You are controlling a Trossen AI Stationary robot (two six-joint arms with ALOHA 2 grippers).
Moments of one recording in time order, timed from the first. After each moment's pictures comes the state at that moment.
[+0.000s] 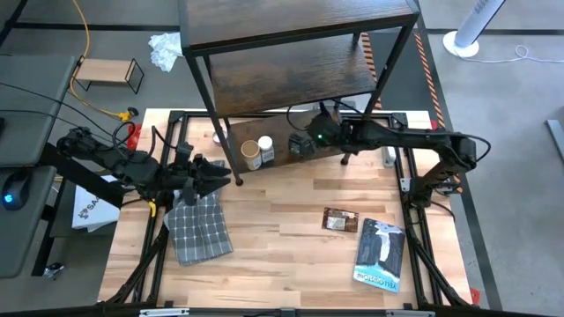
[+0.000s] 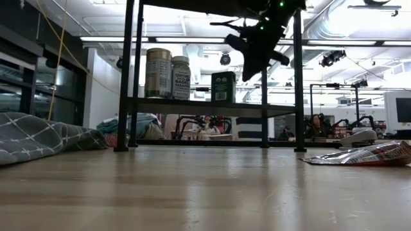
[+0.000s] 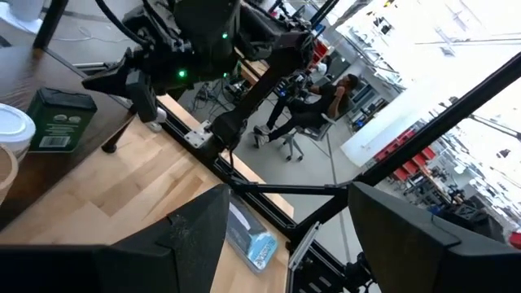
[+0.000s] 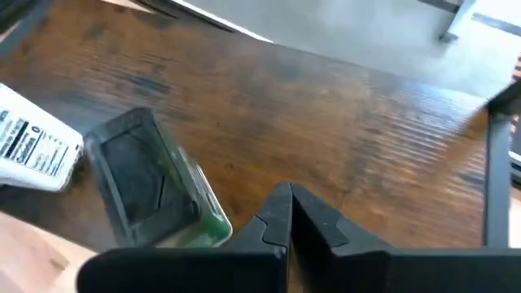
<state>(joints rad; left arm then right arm) -0.45 0.82 0.93 -0.19 -0.58 -0.78 -0.24 1.58 1.30 -0.65 0.47 0.60</state>
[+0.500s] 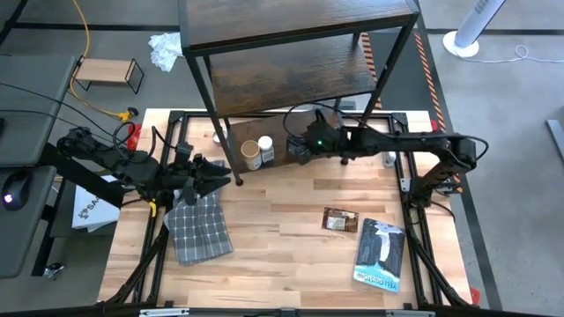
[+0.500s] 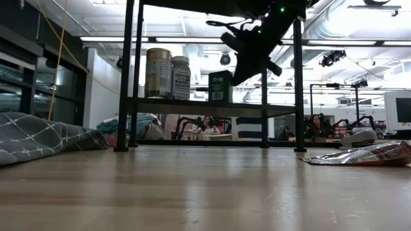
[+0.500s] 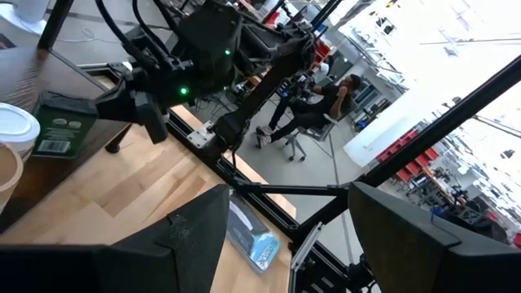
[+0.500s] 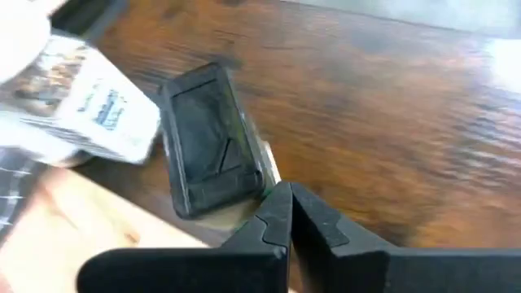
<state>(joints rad) -0.45 0.82 0.93 -0.19 -0.59 -0.78 -0.21 1.58 1.20 -0.46 0.33 0.61</state>
